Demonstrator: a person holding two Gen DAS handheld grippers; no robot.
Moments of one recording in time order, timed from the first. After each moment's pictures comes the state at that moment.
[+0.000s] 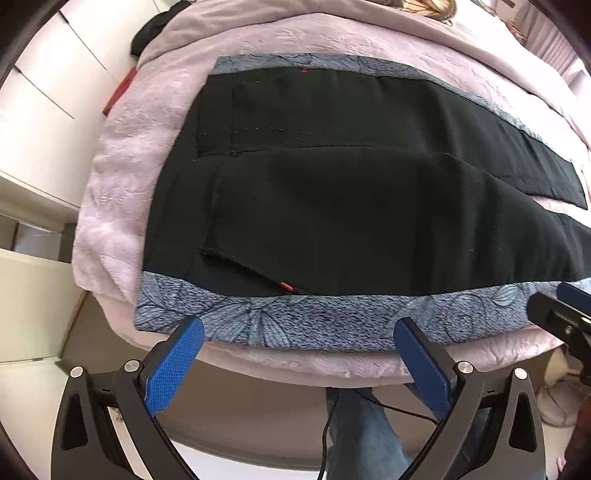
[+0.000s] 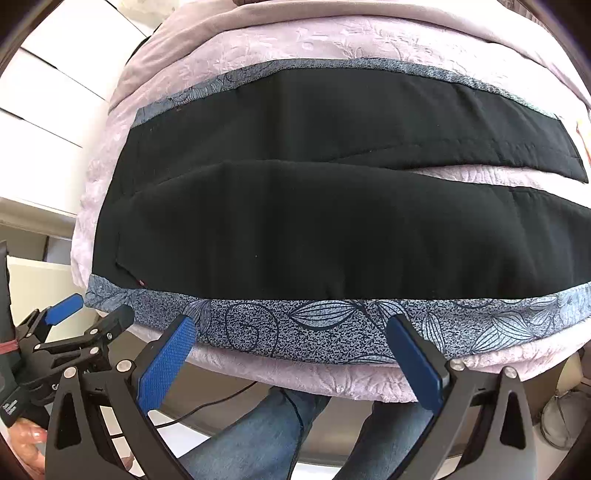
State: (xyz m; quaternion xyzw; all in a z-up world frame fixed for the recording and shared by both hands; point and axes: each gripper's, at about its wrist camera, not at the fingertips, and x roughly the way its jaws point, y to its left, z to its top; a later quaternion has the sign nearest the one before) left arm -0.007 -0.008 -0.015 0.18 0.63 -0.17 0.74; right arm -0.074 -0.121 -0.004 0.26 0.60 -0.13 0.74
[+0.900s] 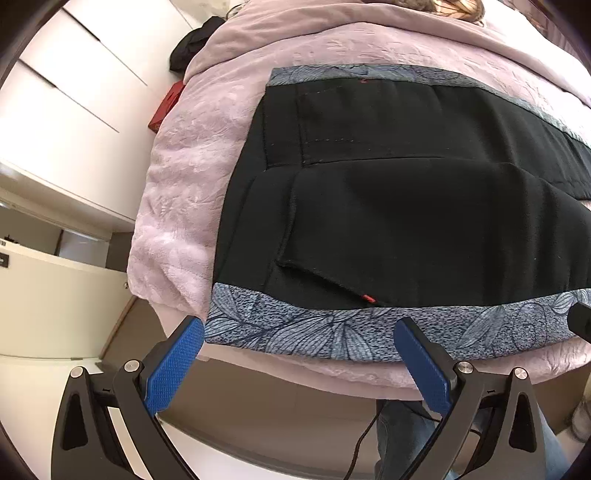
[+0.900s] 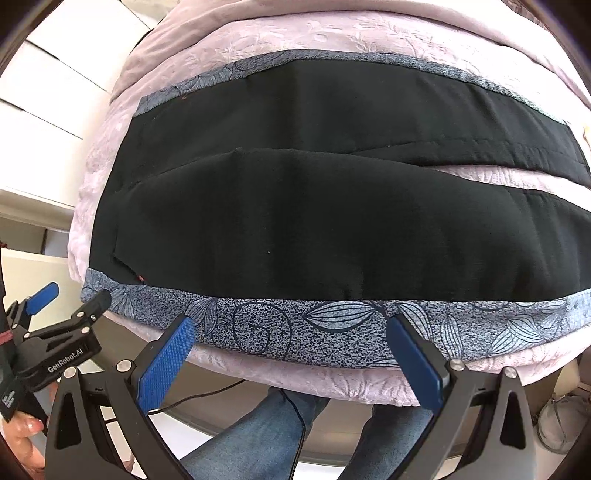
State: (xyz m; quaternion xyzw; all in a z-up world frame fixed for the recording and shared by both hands) left arm 0.002 0.020 -0.012 0.24 0.58 -0.09 0.77; right arm -0.067 -0.110 -0.017 0.25 0.61 -0.12 0.74
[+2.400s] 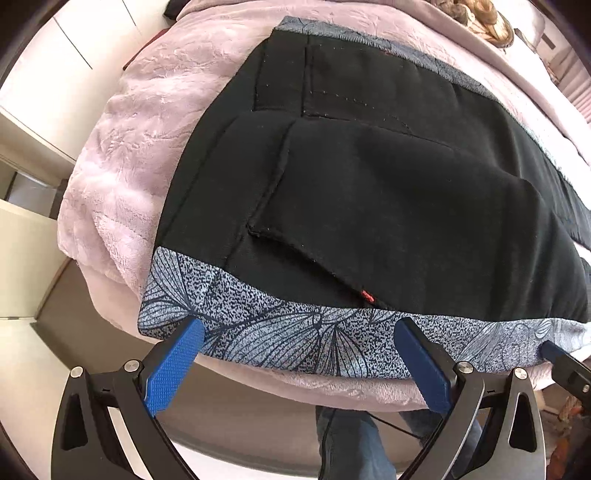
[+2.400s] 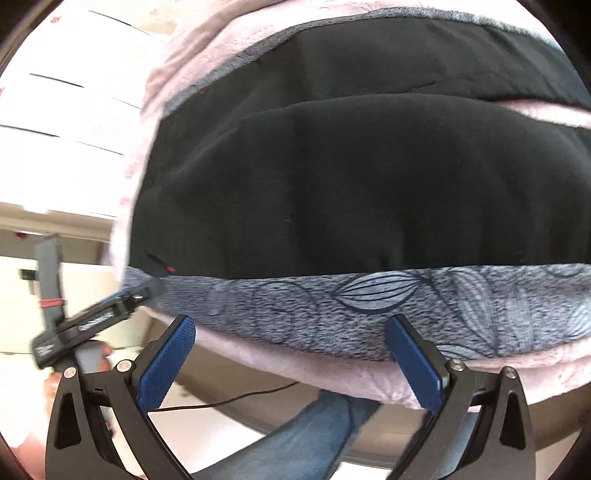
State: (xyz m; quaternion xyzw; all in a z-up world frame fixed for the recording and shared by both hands) left arm 0.031 0.062 -0.071 0.10 0.65 -0.13 0.74; right arm -0.086 -0.121 -0.051 0.38 0.55 -0.02 0.74
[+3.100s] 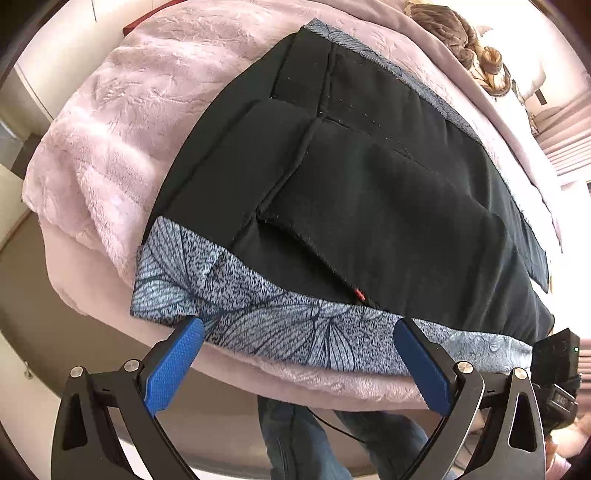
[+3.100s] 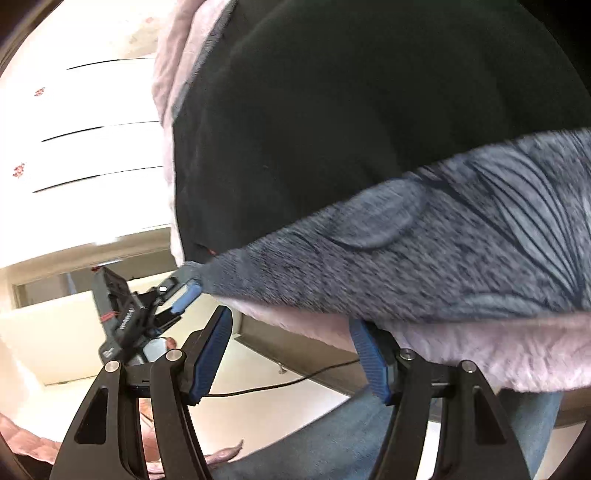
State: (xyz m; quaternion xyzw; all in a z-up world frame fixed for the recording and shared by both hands) left arm 0.039 0.132 -0.076 -0.04 0.66 -0.18 0.73; right arm -0.108 -0.129 -0.103 0.55 0.52 0.05 0.65
